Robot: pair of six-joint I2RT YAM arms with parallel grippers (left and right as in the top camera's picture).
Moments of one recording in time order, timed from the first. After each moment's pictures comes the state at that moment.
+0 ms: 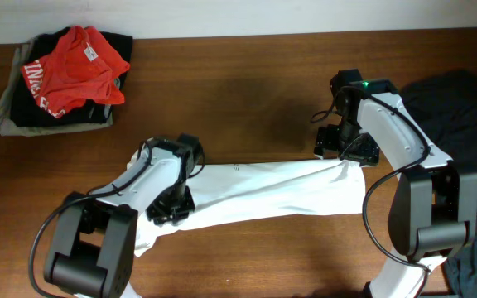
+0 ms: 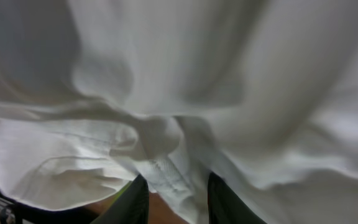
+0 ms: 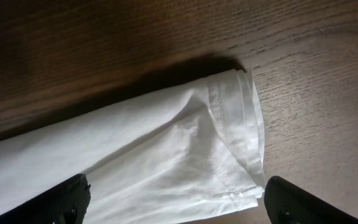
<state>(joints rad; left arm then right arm) -0.36 1.80 1.05 -1.16 -0.13 -0.67 0.11 1.93 1.48 -1.20 0.06 0.42</state>
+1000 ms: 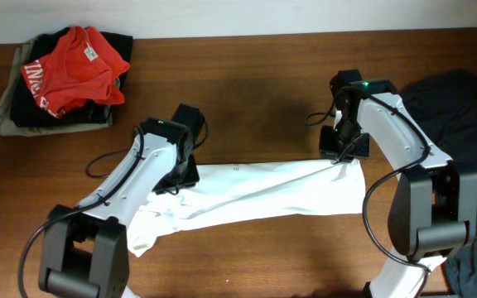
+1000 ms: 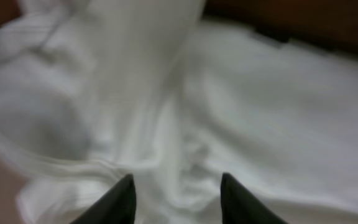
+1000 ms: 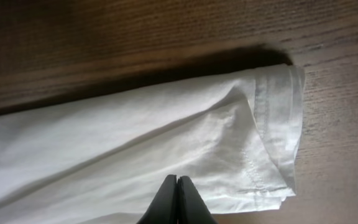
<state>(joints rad) -0.36 1.76 1.26 -1.10 -0.16 -0.60 0.11 1.93 1.48 -1.20 -0.05 0.32</state>
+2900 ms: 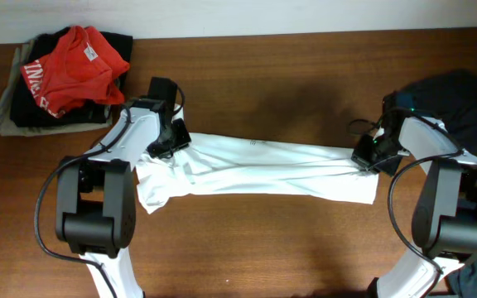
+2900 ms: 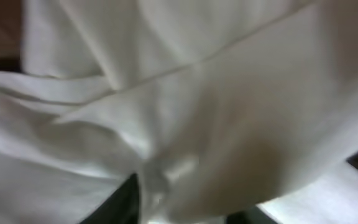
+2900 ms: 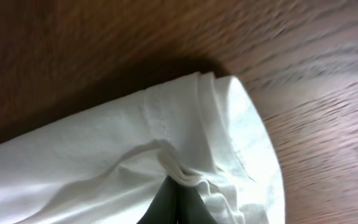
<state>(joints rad) -0.16 2.05 1.44 -0.78 0.00 -0.55 -0.19 1.93 1.23 -0.84 -0.12 0.39</state>
